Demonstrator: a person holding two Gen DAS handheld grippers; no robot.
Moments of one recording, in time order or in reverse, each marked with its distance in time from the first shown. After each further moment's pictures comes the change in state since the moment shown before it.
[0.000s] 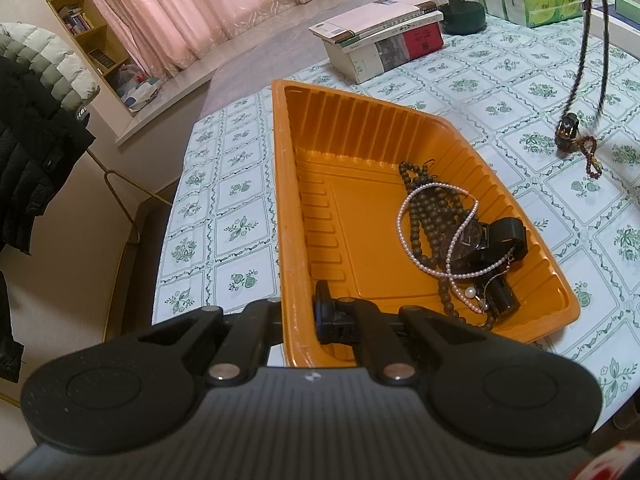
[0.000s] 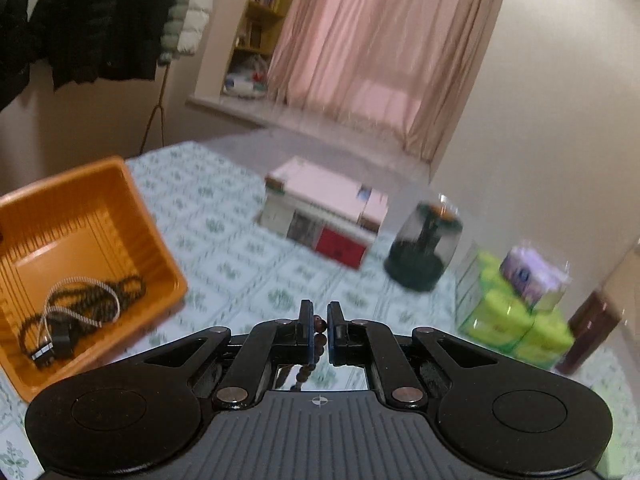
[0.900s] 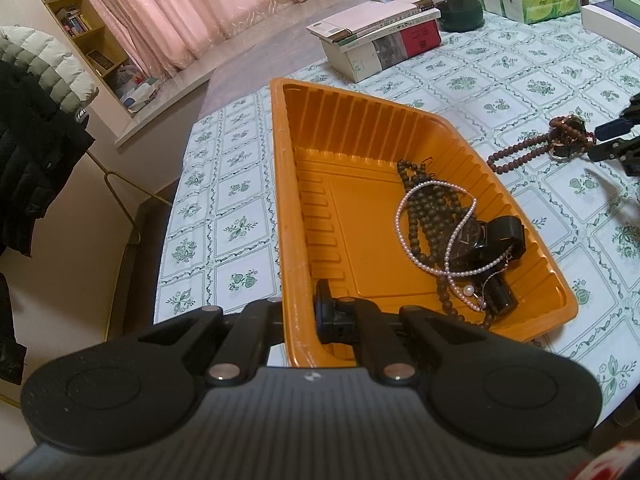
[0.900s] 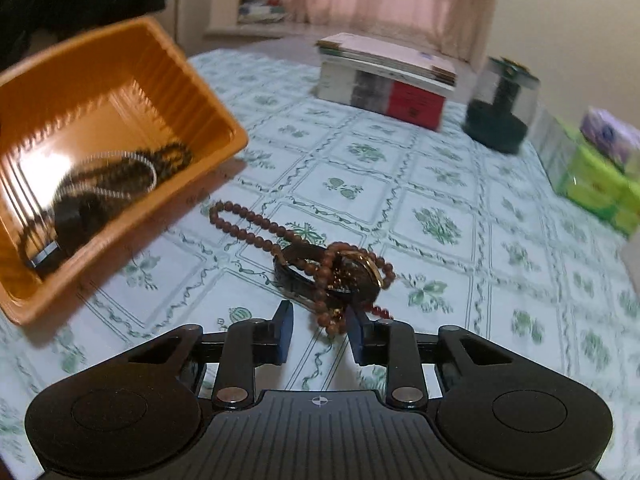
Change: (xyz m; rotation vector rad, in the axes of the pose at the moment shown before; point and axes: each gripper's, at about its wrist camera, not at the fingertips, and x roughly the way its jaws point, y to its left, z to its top) left arm -0.002 -0.001 0.000 0.009 0.006 0.003; right arm 0.086 0.067 -0.118 0.114 0.245 0.137
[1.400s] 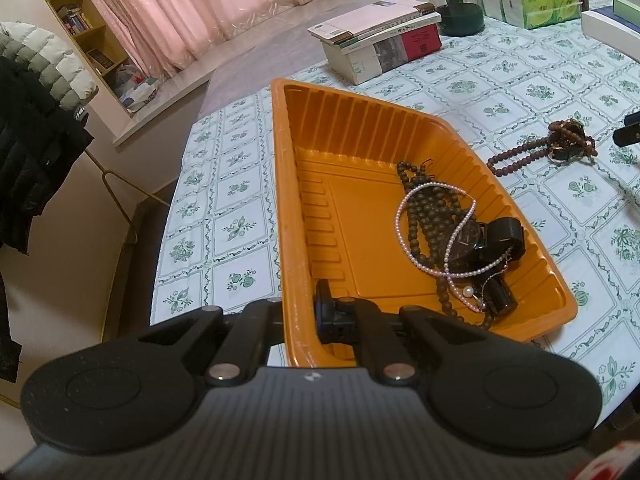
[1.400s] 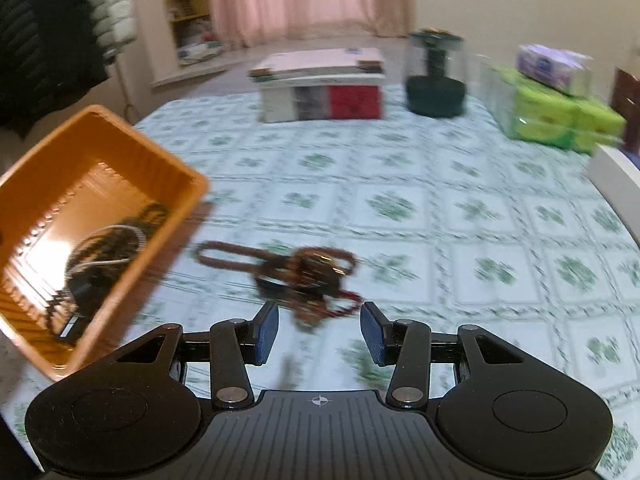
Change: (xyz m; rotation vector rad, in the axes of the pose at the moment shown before) left arm 0.001 0.002 -0.003 -0.013 -0.011 -0.010; right arm -0.046 -0.043 -0.010 0.334 -0.034 0.014
